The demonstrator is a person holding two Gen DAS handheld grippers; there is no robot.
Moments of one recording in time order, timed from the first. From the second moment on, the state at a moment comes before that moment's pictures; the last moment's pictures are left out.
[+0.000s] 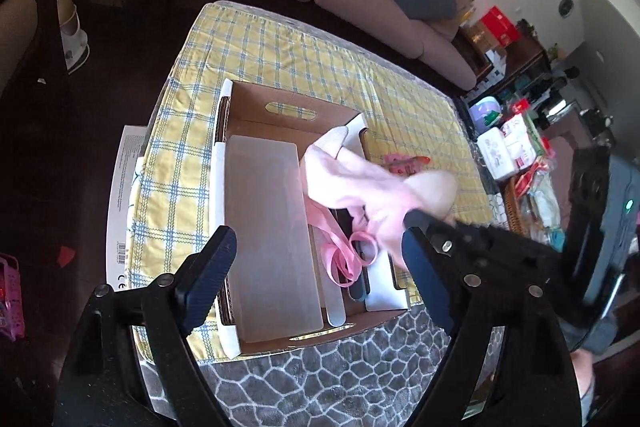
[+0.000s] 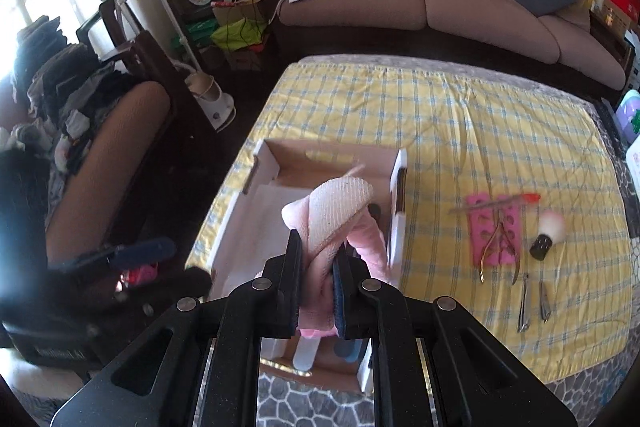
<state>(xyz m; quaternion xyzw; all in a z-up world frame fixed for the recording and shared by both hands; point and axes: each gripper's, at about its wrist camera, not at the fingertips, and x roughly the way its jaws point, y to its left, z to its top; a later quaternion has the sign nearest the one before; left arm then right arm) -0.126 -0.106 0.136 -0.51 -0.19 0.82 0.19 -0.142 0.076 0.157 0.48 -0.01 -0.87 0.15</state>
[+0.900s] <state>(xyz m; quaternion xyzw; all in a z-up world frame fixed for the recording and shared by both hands) -0.134 -0.091 0.117 -0.53 -0.17 0.82 0.18 -0.116 0.072 0.065 0.52 -0.01 -0.84 0.11</state>
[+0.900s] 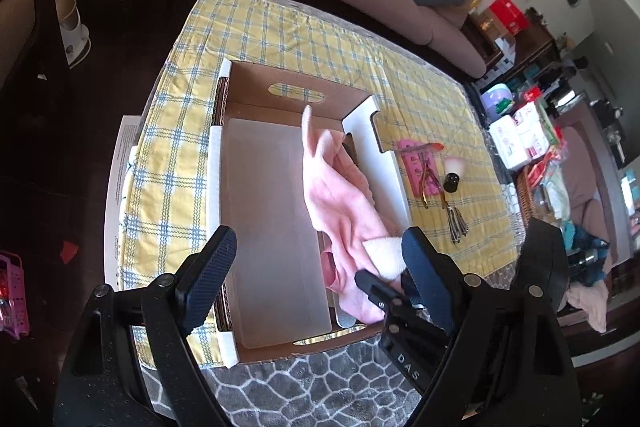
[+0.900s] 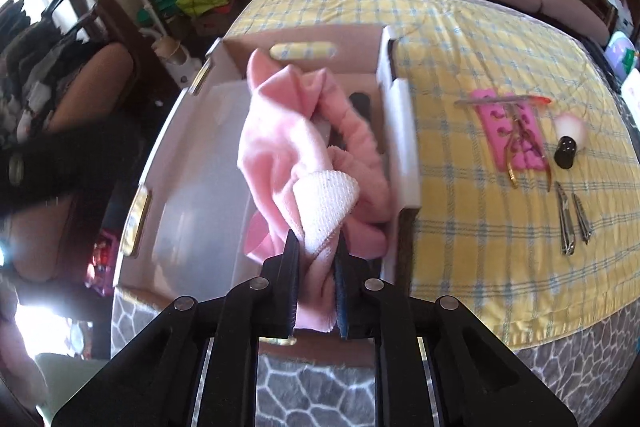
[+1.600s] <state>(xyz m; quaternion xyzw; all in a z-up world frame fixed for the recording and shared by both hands) -0.220 -0.043 0.094 -0.55 -0.16 0.80 0.19 -0.097 0.075 0.088 0.50 -0.03 -0.84 0.19</state>
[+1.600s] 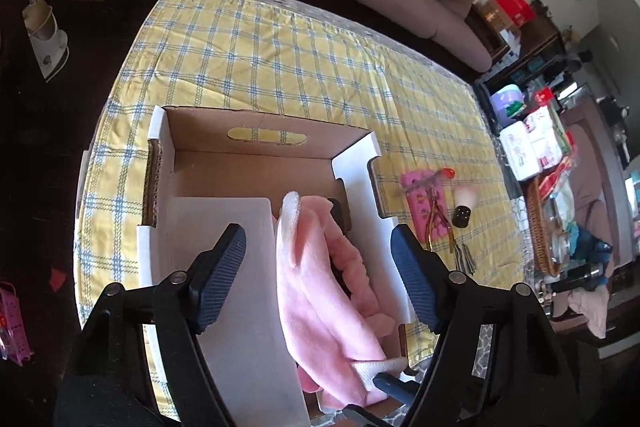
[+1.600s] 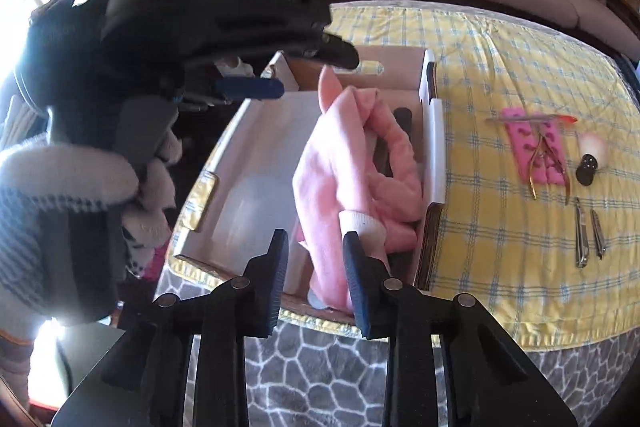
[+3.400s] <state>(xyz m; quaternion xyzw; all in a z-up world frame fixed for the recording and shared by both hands) -0.185 0.166 0.107 -0.54 0.01 0.81 0.25 -0.088 0.352 0.128 0.43 -0.11 -0.89 -0.01</state>
